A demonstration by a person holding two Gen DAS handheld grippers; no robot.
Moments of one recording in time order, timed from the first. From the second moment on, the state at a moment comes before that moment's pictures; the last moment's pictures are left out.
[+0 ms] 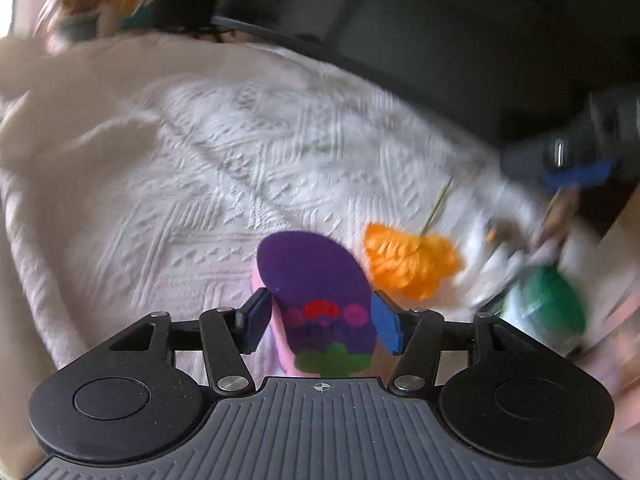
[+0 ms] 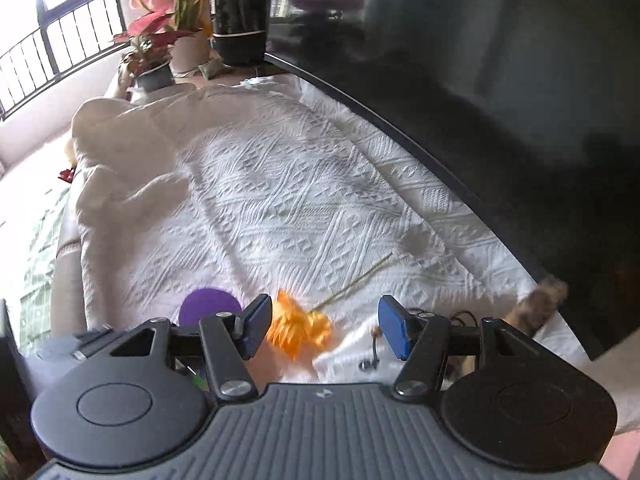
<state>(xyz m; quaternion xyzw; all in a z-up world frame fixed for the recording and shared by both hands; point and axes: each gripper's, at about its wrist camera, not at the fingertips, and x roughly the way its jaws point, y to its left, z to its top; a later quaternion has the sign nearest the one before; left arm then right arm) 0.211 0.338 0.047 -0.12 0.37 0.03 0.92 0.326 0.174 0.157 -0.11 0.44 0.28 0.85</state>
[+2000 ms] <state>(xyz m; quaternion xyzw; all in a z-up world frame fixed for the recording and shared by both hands) 0.224 -0.040 0.124 0.00 0.40 -0.44 0.80 0.139 -0.195 0.189 -0.08 0.31 0.06 0.95</state>
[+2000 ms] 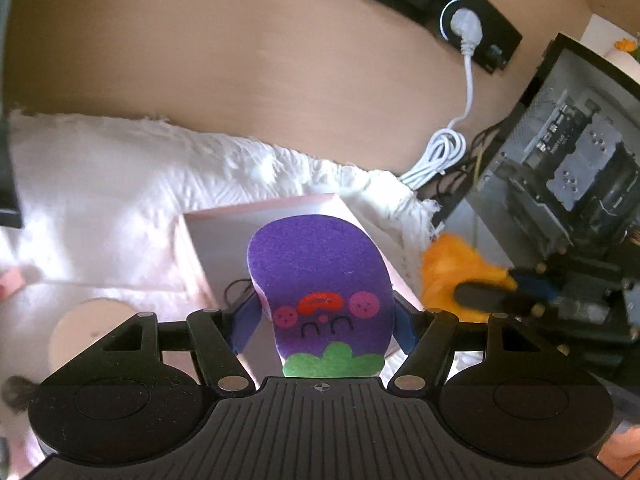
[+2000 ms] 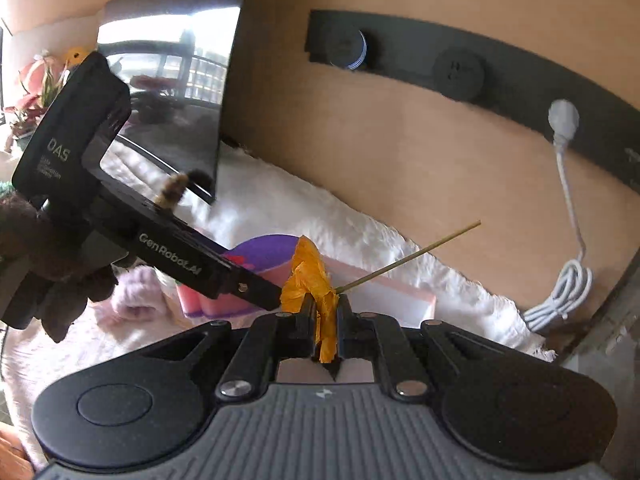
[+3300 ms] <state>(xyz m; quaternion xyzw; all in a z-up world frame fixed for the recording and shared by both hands) 0.247 -0.111 0.064 0.10 0.41 -0.42 0.80 0.131 -0.205 0.096 -0.05 0.36 -0.02 0.93</state>
